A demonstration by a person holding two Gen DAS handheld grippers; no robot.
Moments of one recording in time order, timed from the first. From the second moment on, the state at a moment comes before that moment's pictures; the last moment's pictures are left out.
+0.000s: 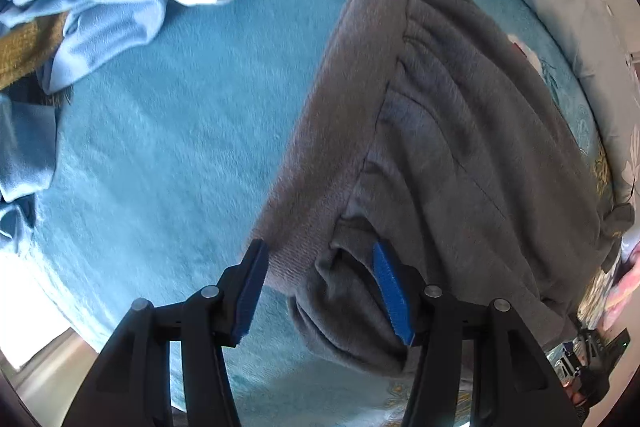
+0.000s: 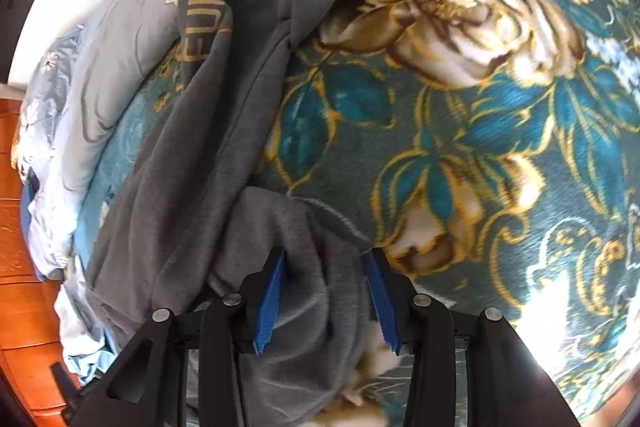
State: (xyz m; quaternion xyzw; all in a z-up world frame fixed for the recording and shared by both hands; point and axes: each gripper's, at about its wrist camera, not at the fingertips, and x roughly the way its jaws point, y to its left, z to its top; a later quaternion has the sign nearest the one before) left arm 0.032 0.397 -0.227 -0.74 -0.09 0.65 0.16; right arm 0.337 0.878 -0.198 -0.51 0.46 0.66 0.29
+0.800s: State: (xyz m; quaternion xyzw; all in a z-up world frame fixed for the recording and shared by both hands) left arm 0.073 0.389 -0.231 -0.76 -0.03 0.61 0.22; right arm 0.525 0.781 -0.160 -0.42 0.55 0.57 0.44
